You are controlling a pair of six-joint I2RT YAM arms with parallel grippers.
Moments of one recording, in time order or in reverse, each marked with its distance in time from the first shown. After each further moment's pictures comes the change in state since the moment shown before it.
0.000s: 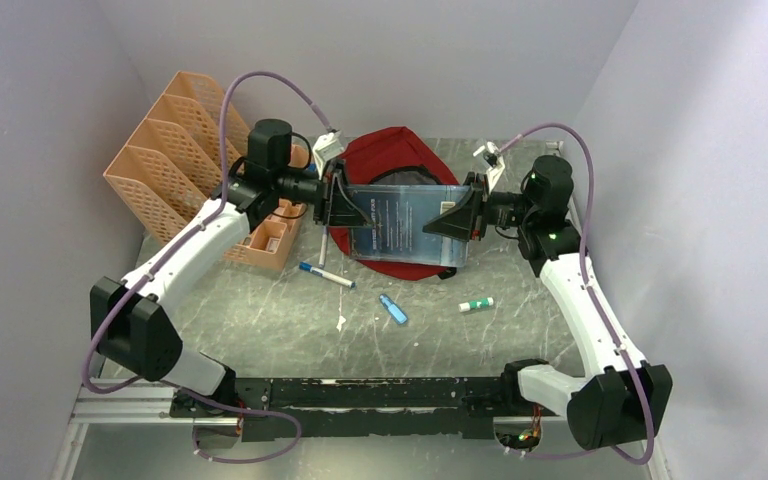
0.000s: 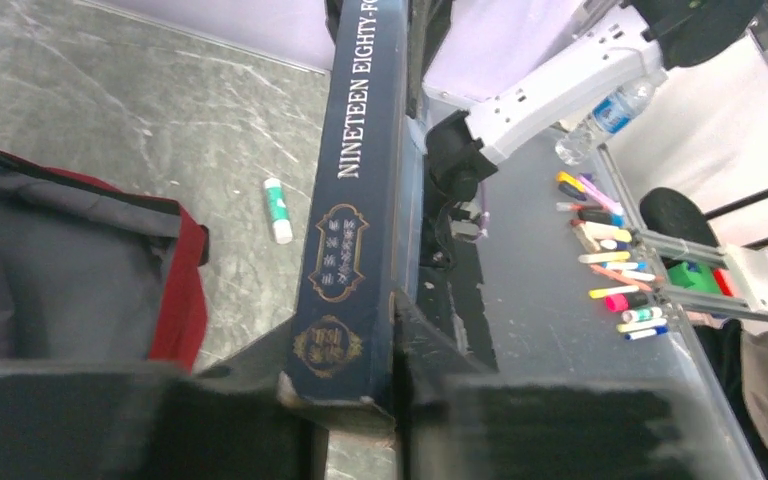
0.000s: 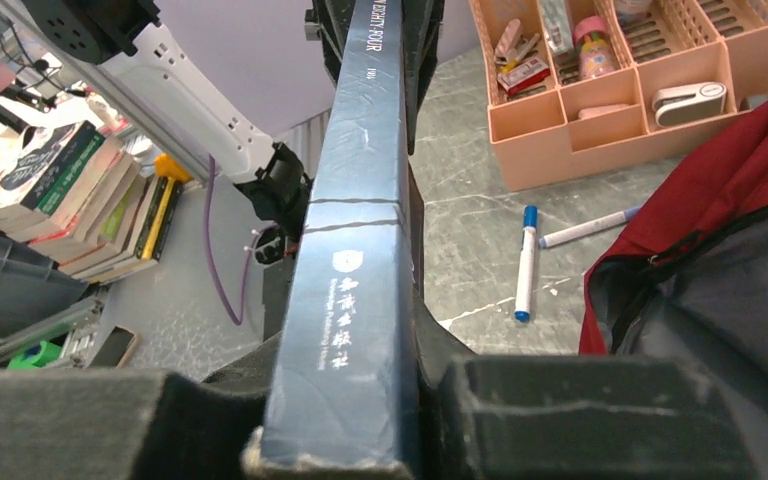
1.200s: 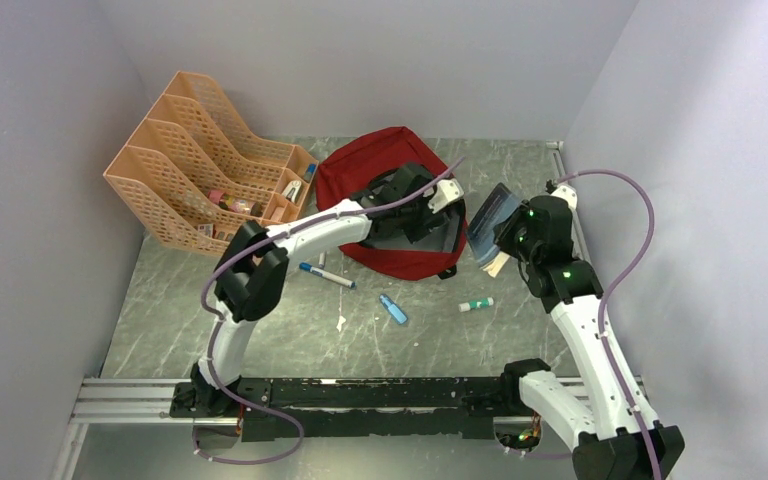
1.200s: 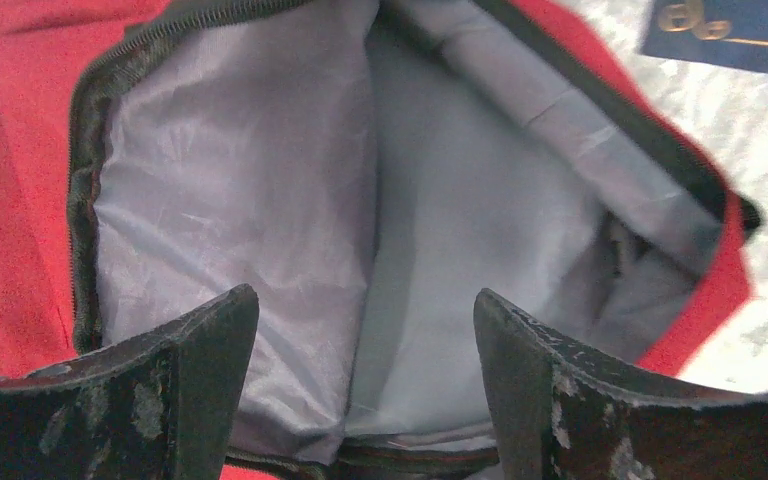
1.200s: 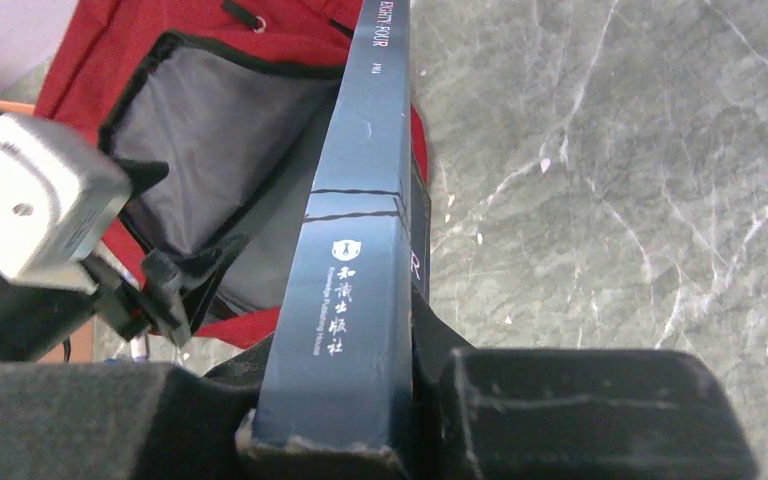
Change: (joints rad) left arm -0.408 0.602 0.399 -0.134 -1.334 0.438; right arm 0.008 -0.242 -0.109 -0.517 1.476 0.283
